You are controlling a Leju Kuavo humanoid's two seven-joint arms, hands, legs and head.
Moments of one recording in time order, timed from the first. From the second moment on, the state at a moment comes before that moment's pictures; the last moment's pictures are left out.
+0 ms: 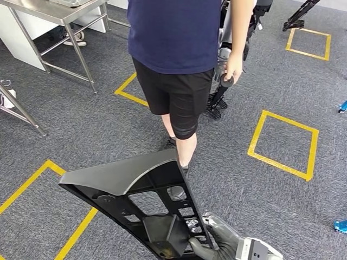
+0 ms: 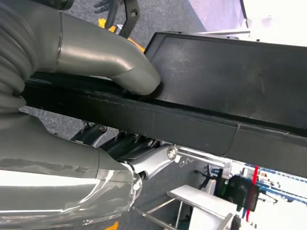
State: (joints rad) left arm -0.04 0.01 -0.28 -0.23 0.11 0.23 -0.03; right arm 0.13 -0.33 0.51 -1.78 -0.06 0.39 -0.49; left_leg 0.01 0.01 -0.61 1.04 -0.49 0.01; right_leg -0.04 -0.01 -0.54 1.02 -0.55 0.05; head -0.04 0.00
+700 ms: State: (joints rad) left arm -0.05 0.01 -0.26 -0.21 0.11 0.21 -0.04; right arm 0.15 -0.31 0.53 -1.77 -0.04 0.37 -0.54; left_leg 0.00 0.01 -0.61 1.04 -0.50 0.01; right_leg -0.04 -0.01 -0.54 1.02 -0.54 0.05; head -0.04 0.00
